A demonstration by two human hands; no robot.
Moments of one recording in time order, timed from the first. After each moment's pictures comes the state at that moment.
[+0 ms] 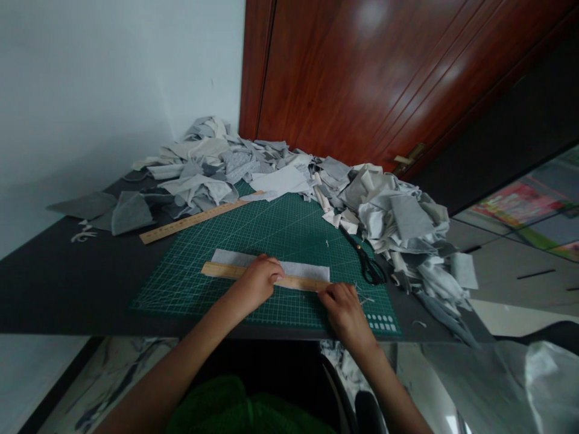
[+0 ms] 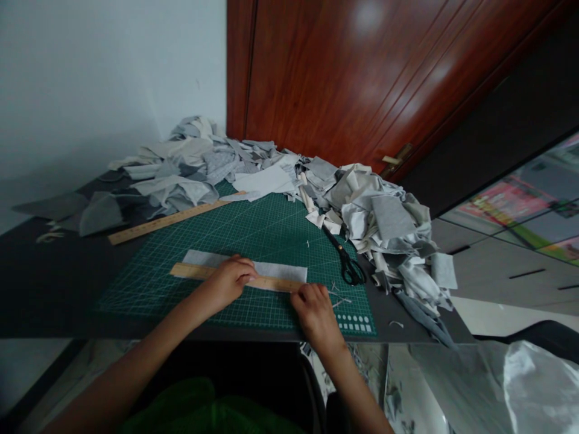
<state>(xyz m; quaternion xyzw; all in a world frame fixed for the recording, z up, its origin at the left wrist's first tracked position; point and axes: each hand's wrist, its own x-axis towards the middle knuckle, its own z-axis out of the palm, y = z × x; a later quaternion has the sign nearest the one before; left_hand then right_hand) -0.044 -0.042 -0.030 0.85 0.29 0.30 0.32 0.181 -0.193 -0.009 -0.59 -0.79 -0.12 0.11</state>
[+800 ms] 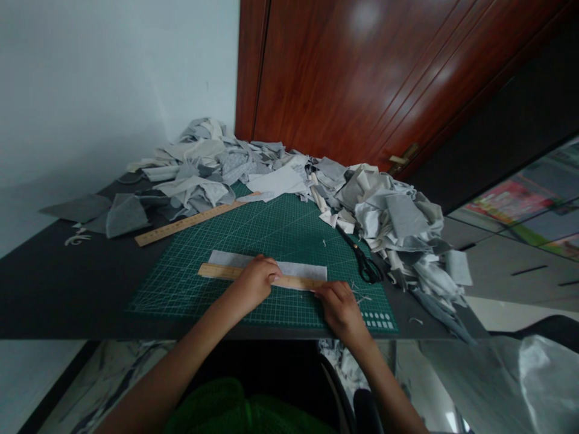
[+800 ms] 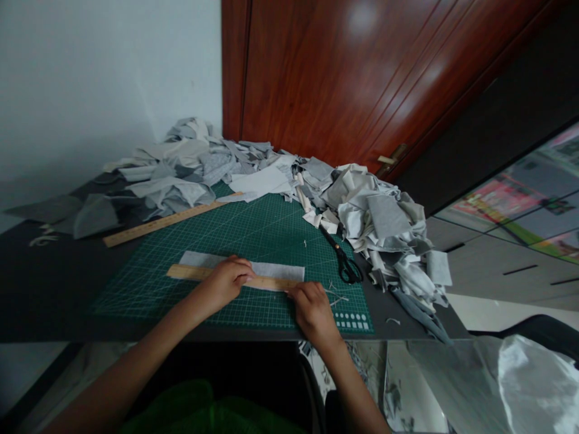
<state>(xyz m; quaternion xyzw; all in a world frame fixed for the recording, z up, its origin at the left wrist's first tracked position) -0.044 -0.040 -0.032 0.84 0.29 0.31 0.33 0.189 -0.186 -0.024 -0.56 -0.78 -0.07 0.26</state>
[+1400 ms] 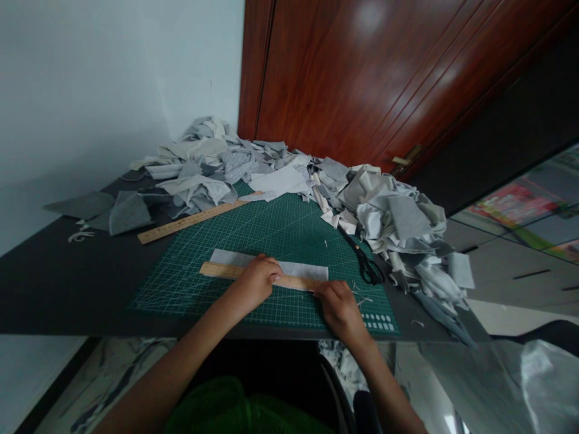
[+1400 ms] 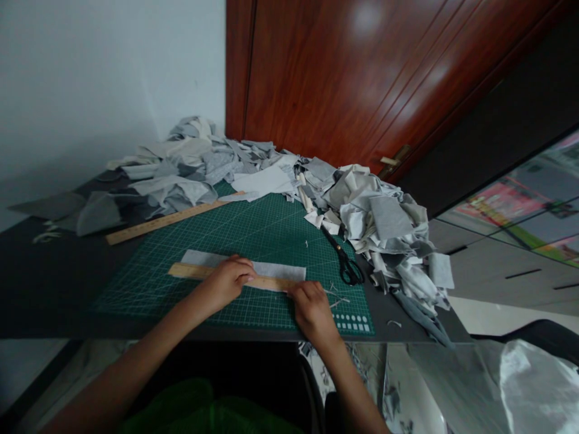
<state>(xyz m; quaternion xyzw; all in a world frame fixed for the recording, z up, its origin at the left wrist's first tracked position) -0.043 -0.041 -0.031 0.85 0.29 0.30 0.33 0.189 -0.180 -0.026 -0.57 -0.78 -0.06 0.25</state>
